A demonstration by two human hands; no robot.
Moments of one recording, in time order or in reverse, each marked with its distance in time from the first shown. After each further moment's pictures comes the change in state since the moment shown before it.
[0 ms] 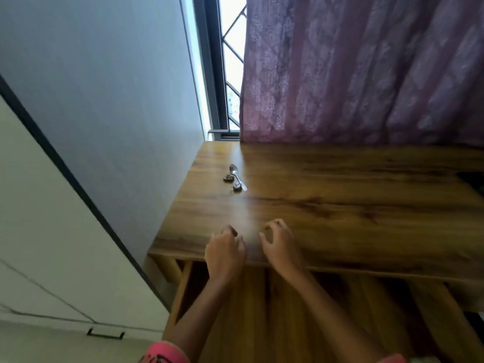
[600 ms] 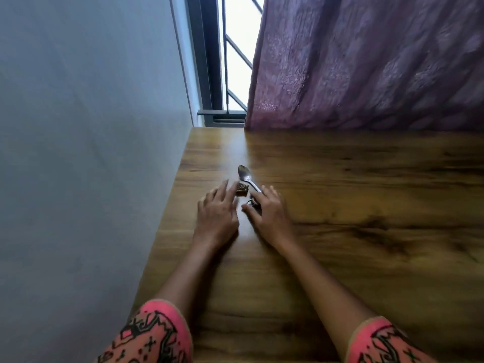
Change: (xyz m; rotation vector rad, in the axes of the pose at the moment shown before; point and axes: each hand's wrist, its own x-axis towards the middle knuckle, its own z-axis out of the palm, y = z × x) left_hand 0.243 -0.087 0.094 0.132 -0.144 0.337; right_hand 0.208 0.003 0.133 -0.090 -0.006 -0.041
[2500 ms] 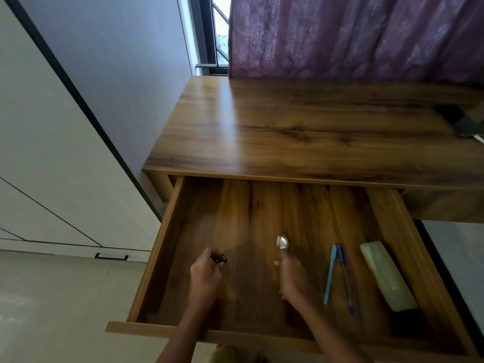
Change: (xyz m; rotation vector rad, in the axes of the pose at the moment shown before) left_hand -0.444 0.143 -0.023 -0.575 -0.057 -0.489; right_hand -0.451 0.073 -0.100 -0.051 -0.282 0.442
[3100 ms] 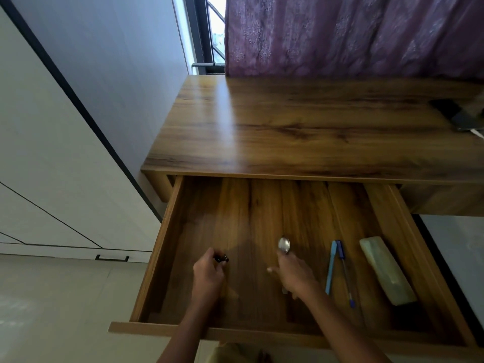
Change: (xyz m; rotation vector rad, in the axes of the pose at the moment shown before) left_hand 0.003 -0.004 0.003 -0.006 -0.080 -0.045; right_hand 0.004 -0.009 -0.023 -0.232 -0.285 -0.120
